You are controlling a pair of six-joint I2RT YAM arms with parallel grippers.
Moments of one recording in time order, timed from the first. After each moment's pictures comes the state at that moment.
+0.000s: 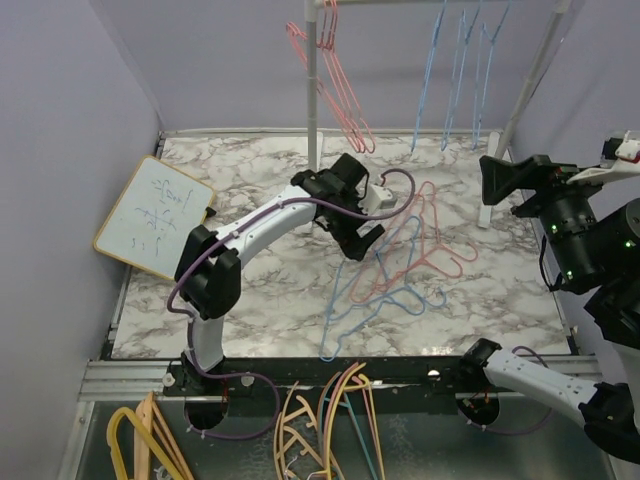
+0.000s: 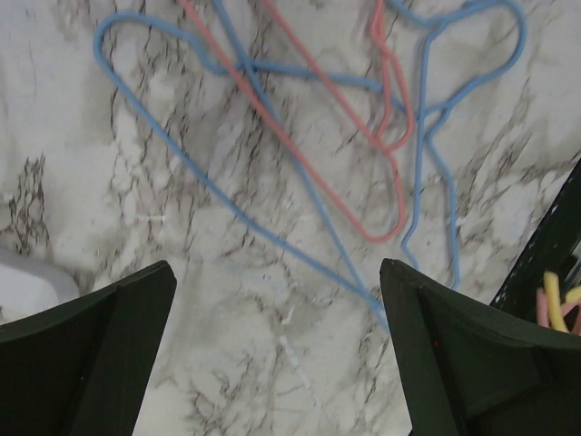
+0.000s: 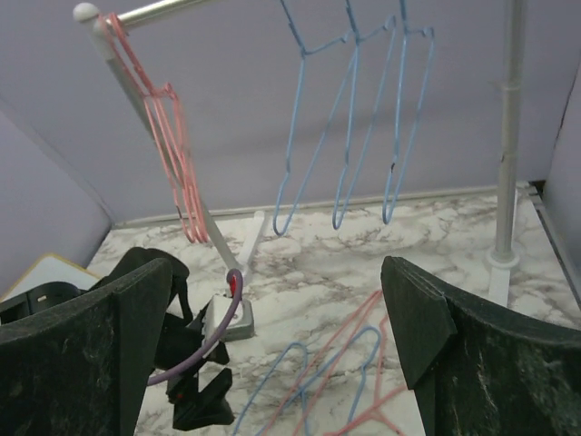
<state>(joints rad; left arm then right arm) -0.72 1.87 1.66 -0.91 0.37 0.30 0.71 0.87 1.64 -0.63 0.56 0.17</state>
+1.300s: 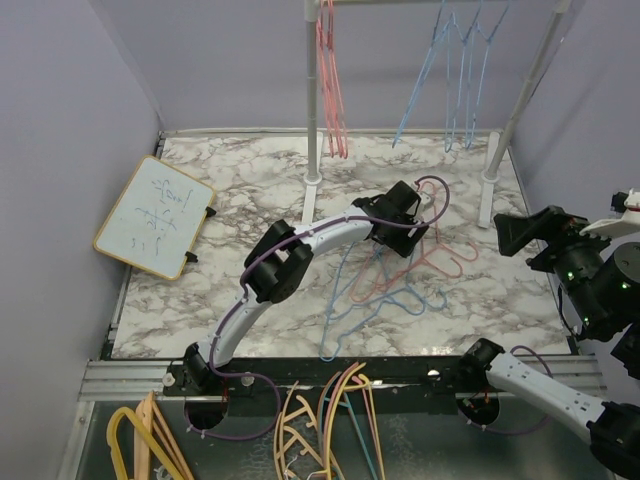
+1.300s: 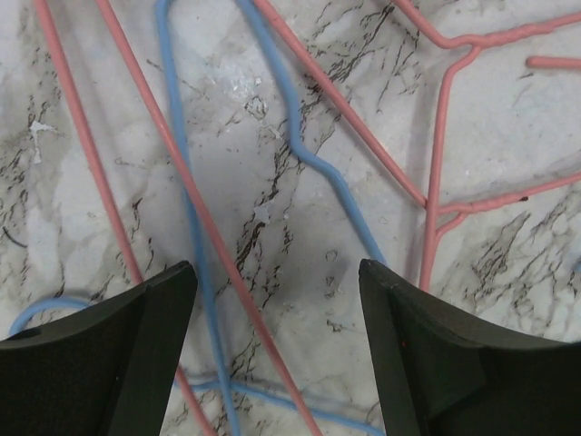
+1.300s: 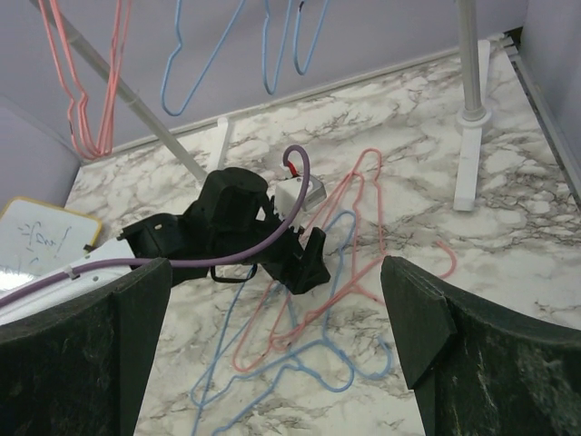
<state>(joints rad) -0.90 2.38 2.00 -0.52 0.13 -0.15 0.71 0.66 1.53 -1.04 0.65 0.46</state>
